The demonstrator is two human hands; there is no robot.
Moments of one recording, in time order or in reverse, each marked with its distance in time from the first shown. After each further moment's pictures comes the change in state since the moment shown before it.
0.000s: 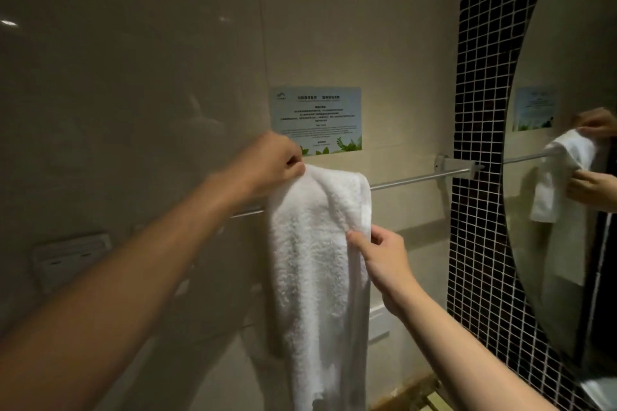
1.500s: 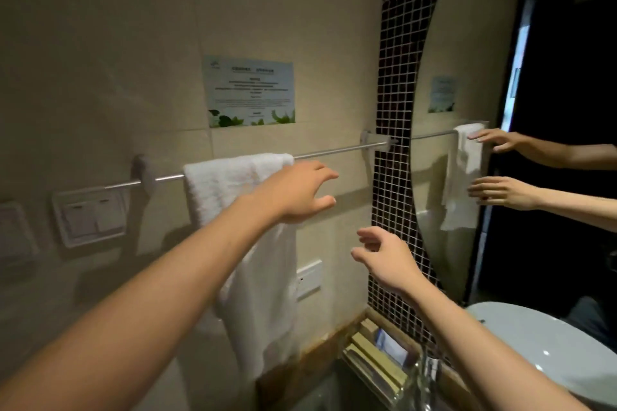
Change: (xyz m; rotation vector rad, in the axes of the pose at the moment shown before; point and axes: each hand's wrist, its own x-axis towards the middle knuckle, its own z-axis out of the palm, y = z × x) left_hand -0.027 0.125 0.072 -0.078 -0.249 0.241; right_hand -0.065 0.007 -0.124 -0.799 0.062 0.099
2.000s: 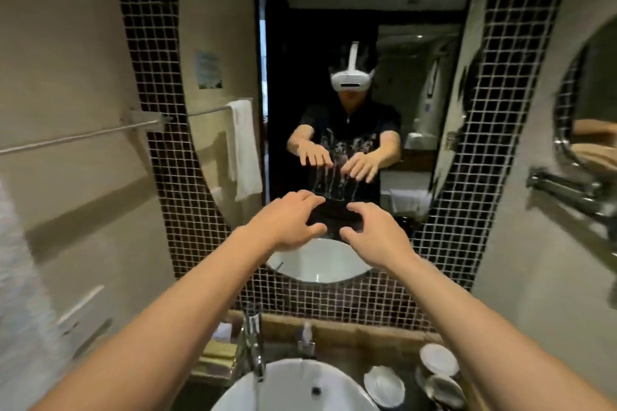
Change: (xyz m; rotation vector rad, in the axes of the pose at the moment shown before) left_hand 0.073 0.240 0.101 -0.381 -0.131 0.626; right_hand -0.157 0.056 -0.181 -0.635 0.468 0.498
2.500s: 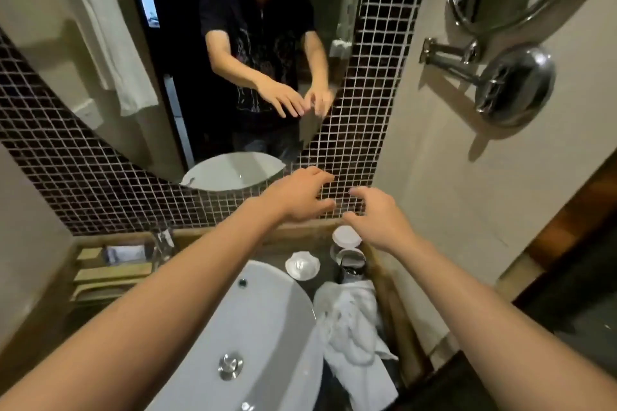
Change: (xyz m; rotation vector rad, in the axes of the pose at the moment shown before) left_hand 0.014 0.158 0.148 -0.219 -0.209 0.262; right_hand -0.141 0.160 0.004 -0.054 -0.081 0.379
